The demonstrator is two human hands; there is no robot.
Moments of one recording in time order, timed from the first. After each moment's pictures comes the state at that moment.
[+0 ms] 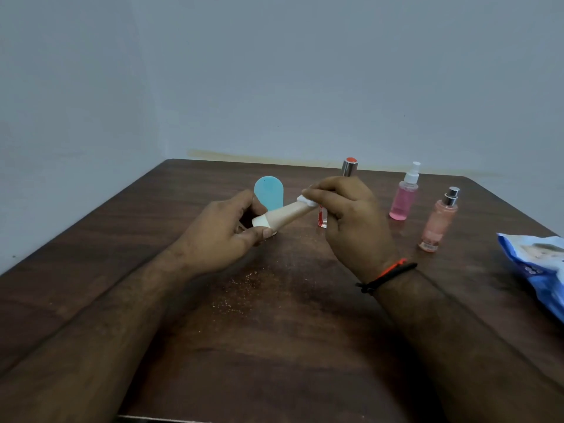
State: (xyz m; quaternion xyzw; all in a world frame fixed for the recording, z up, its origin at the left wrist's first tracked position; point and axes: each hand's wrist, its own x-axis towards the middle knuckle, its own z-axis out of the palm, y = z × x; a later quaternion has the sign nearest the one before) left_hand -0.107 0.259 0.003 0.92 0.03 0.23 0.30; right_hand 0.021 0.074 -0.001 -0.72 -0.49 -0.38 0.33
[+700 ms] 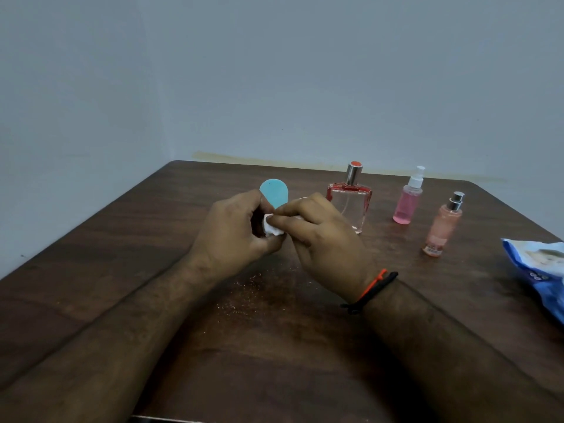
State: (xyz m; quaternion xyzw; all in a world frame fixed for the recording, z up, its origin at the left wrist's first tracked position) left_hand -0.101 0.244 -0.002 0.90 0.02 0.38 0.23; right_hand -0.007 0.092 -0.006 -0.68 -0.61 -0.32 0.26
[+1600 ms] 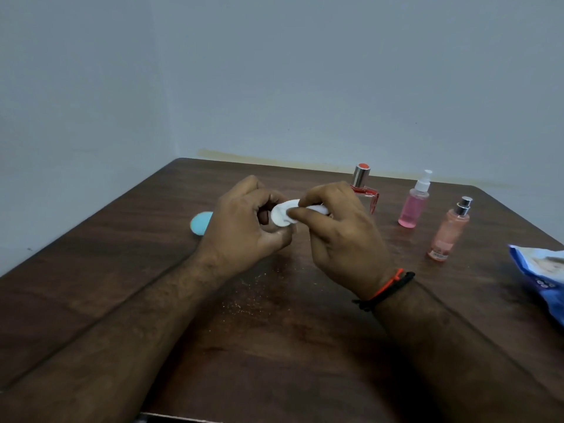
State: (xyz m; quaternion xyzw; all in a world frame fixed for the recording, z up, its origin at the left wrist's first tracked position) left_hand -0.098 0.240 0.004 0.87 0.00 0.43 0.24; right_hand -0.006 0.084 0.006 -0.67 -0.57 -0.40 0.26
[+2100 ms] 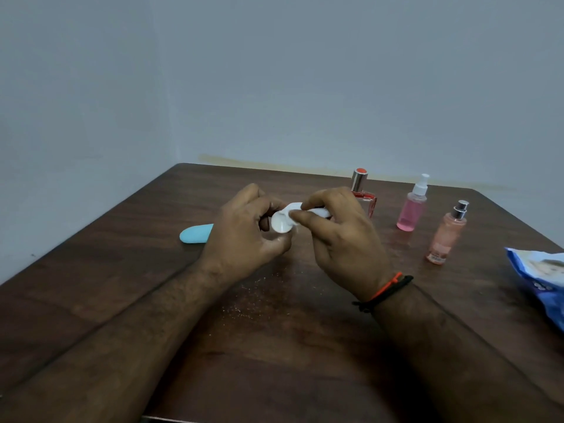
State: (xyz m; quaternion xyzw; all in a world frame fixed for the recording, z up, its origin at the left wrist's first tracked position) left_hand -0.096 0.240 -0.002 0.87 -0.01 0.44 0.23; right_hand -0.002 0.083 0.003 -0.68 -0.55 -0.40 0.26
